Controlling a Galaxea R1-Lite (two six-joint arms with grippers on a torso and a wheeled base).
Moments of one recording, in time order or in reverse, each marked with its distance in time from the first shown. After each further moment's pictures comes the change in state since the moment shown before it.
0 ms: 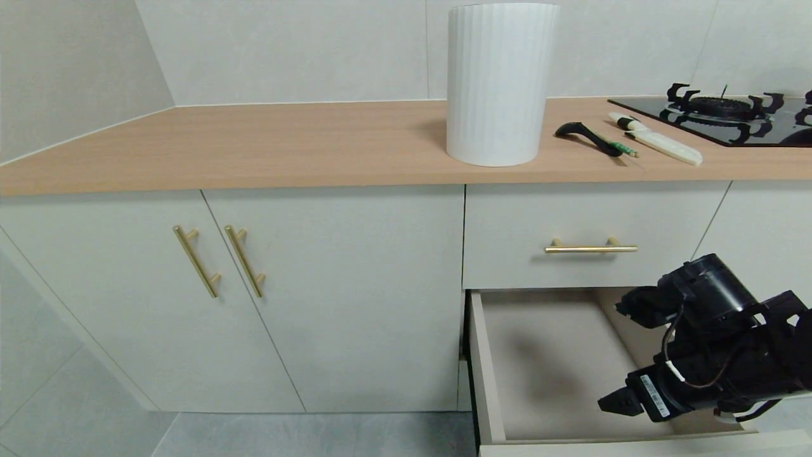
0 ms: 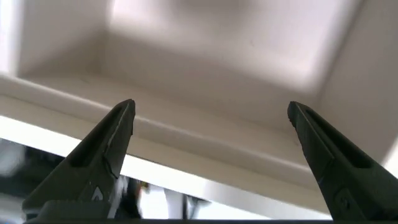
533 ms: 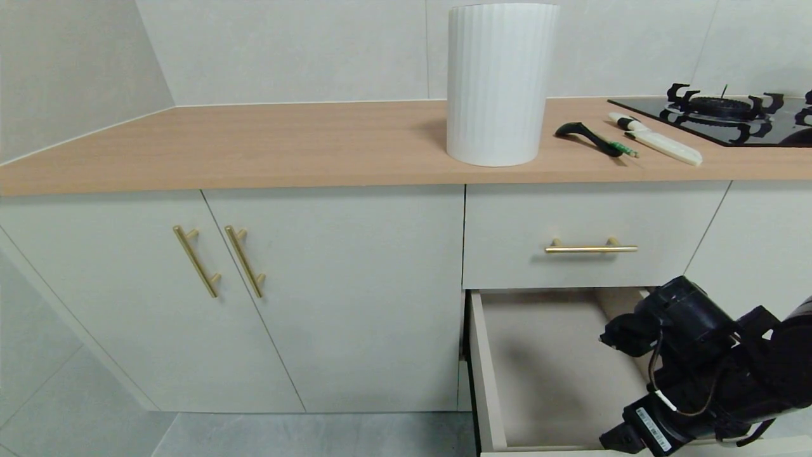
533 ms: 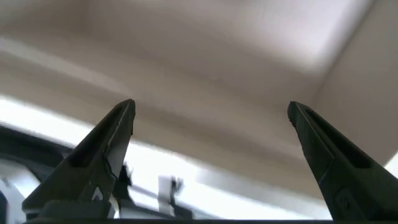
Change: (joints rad) left arm 0.000 0.000 0.000 0.000 0.000 0.000; right arm 0.077 0.039 0.000 0.115 -0.023 -0.028
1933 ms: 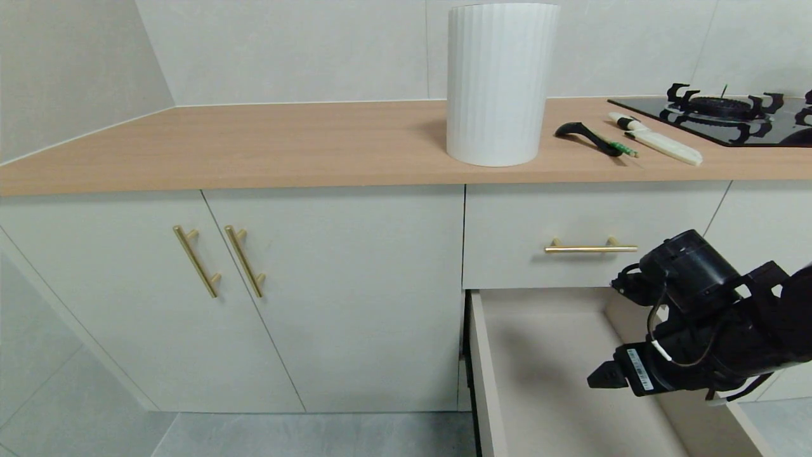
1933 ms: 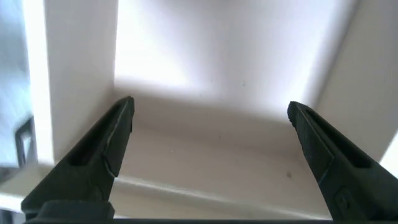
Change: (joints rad) left arm 0.000 0.000 0.000 0.000 0.000 0.000; right arm -0.031 -0.021 -0.166 0.054 -0.033 0.233
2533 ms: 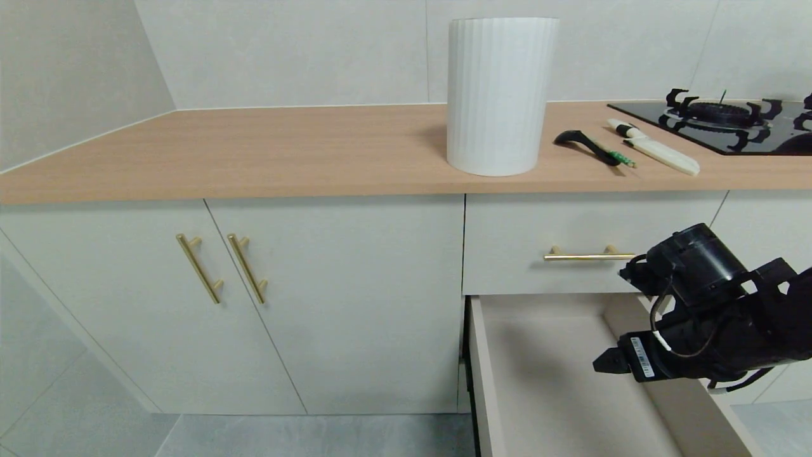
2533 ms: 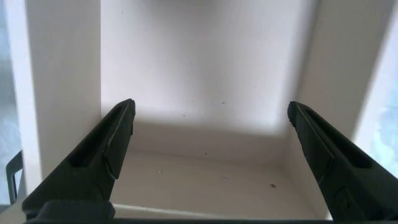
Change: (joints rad) left arm 0.000 0.000 0.000 0.000 0.000 0.000; right arm -0.023 -0.001 0.010 -0.054 -0.068 0.000
